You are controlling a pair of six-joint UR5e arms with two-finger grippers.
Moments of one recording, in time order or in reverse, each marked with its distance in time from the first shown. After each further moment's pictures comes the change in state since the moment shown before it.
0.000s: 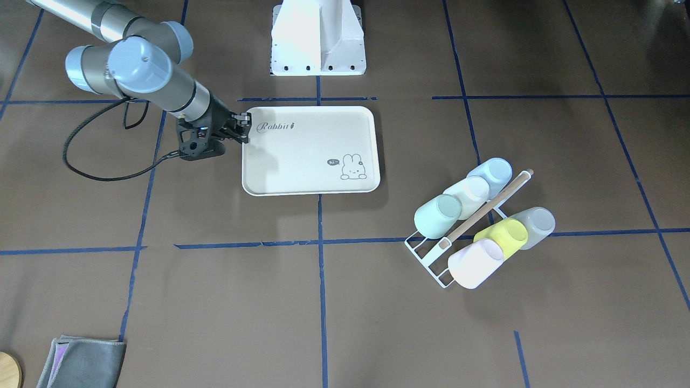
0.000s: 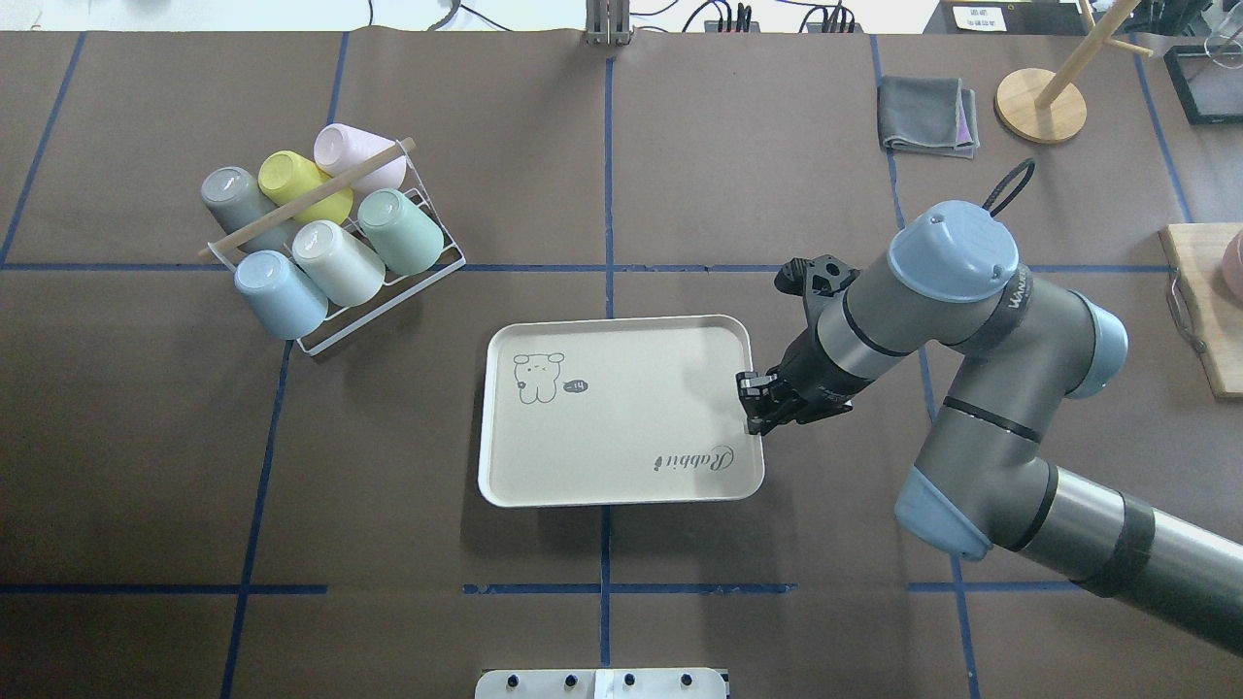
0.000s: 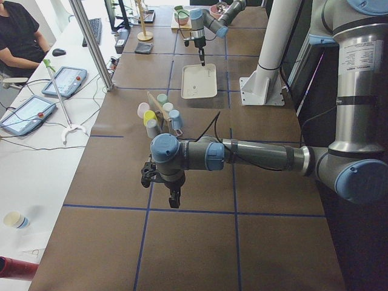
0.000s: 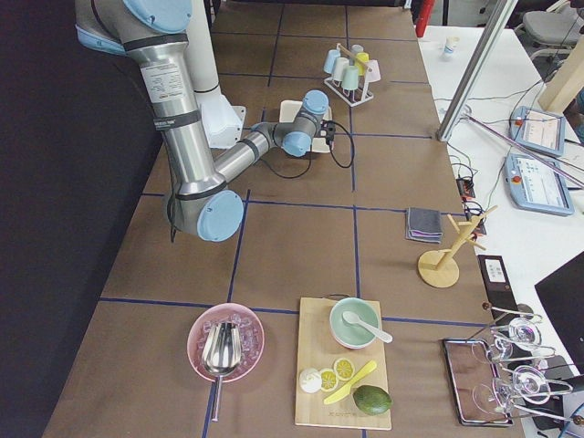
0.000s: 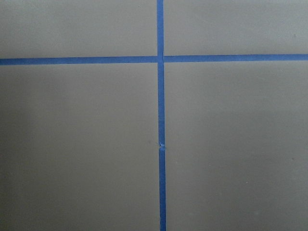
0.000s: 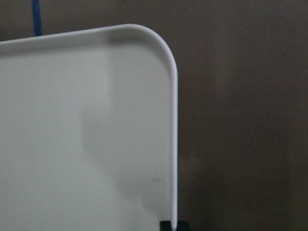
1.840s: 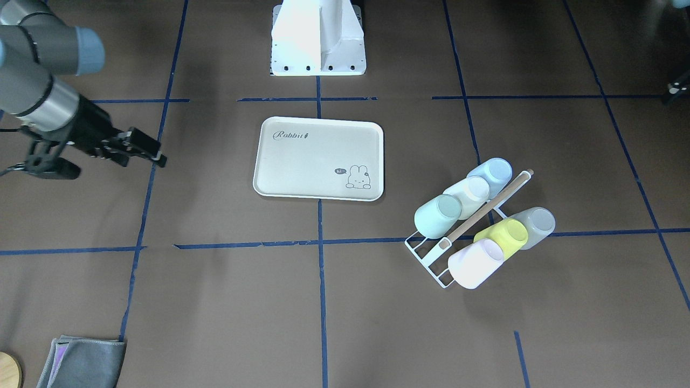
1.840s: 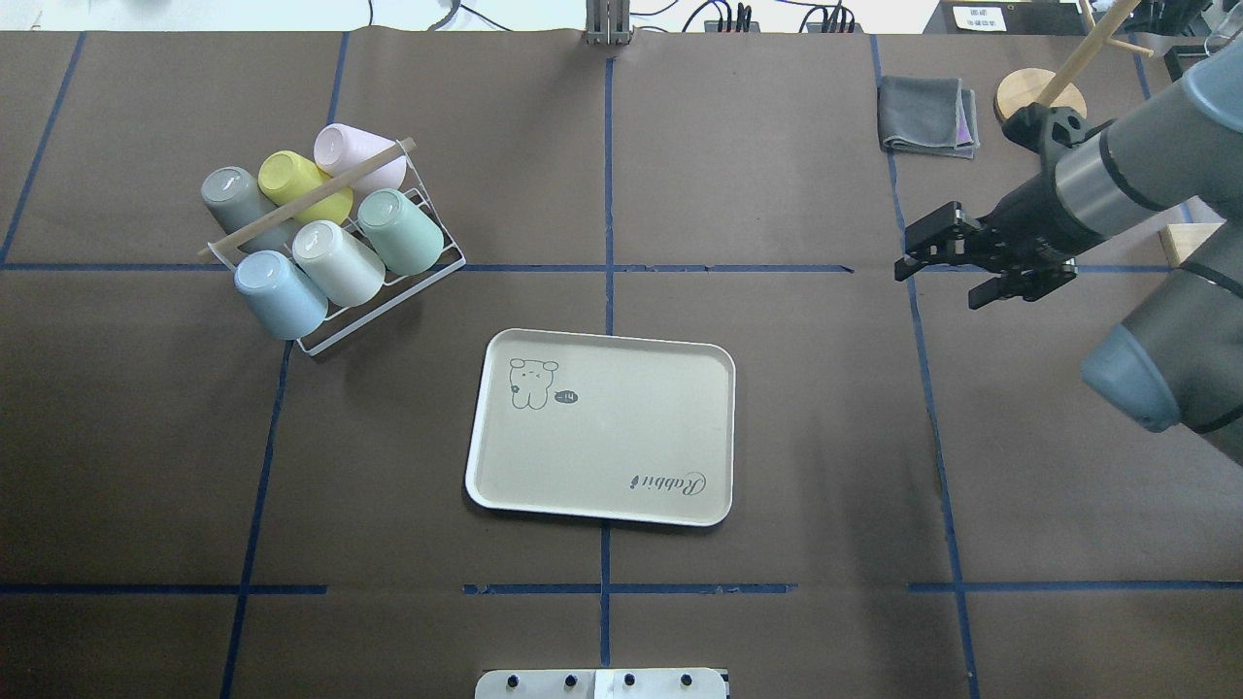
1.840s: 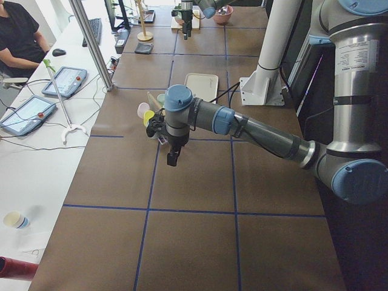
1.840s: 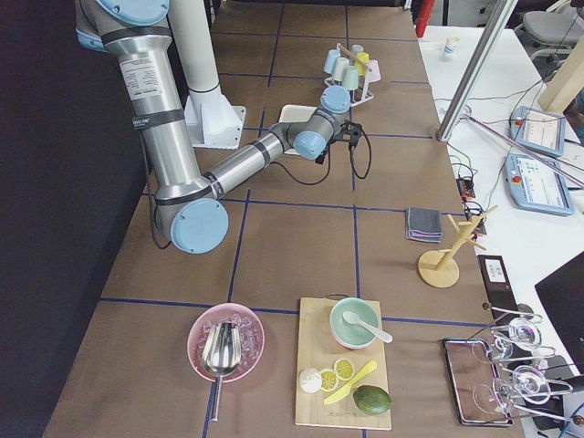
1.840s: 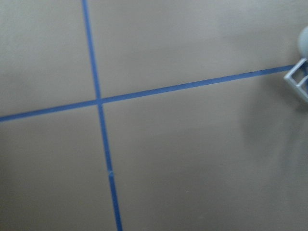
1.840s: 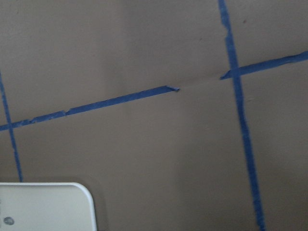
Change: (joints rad) left arm 0.144 0.005 -0.331 0.002 0.042 -0.005; right arm 0.403 -0.190 0.079 -0.009 0.152 -0.113
